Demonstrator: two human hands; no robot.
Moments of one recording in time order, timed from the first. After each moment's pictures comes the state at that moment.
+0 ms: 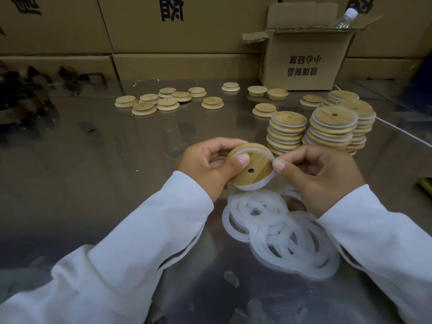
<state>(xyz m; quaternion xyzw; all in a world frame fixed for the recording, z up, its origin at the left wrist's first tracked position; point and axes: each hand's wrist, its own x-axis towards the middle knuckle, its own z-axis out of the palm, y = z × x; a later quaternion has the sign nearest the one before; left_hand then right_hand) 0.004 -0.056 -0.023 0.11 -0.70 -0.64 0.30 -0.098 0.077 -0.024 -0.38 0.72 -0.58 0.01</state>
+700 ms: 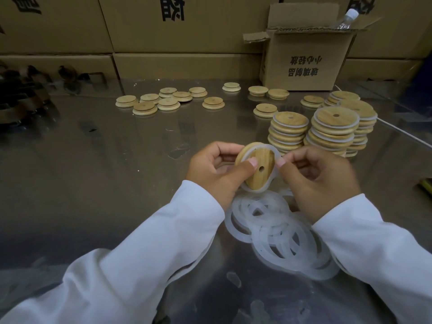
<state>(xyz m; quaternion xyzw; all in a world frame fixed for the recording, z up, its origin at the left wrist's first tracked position) 0.002 -0.042 -0.028 0.18 -0.66 -0.65 0.33 -0.092 0.072 -0.028 -0.35 0.76 -0.55 -0.04</state>
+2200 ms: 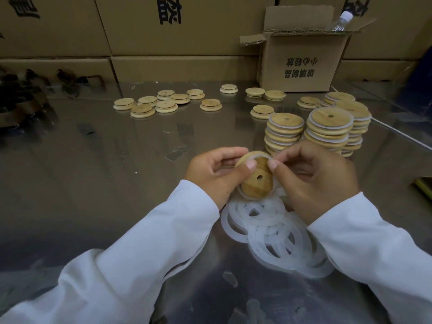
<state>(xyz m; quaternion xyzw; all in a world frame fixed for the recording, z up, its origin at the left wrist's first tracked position) -0.001 -0.047 -0.031 0.14 -0.65 -0.69 0.29 -0.086 0.076 -0.020 -0.41 0.76 -0.50 -0.11</state>
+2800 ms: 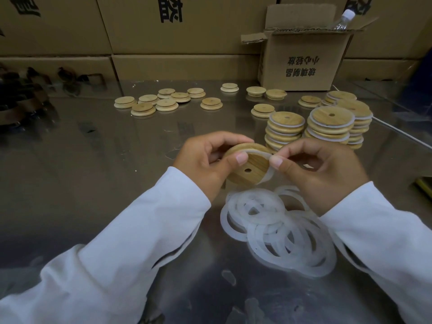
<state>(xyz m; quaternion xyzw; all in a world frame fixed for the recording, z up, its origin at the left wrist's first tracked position) 0.010 -0.057 -0.011 0.03 -0.77 -0.55 0.31 -0.095 0.080 -0.012 -0.40 0.73 -0.55 -0.01</state>
